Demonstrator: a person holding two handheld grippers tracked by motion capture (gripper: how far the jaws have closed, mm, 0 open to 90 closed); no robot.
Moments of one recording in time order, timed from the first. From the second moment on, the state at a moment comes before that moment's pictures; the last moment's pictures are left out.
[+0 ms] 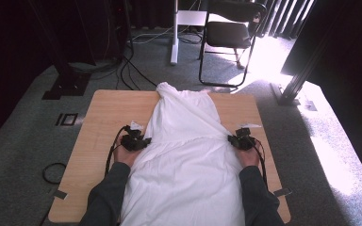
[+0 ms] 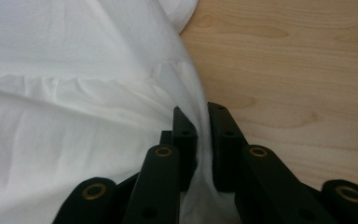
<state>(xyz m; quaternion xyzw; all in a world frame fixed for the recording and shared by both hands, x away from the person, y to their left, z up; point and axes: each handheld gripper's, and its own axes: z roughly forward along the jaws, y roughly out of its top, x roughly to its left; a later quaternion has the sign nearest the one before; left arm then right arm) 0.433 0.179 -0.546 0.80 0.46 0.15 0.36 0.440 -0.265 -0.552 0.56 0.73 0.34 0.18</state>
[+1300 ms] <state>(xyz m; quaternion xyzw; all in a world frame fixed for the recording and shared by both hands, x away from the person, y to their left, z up) 0.363 0.191 -0.540 0.81 0.42 0.11 0.39 0.416 -0.184 -0.522 0.44 0.80 0.41 0.09</state>
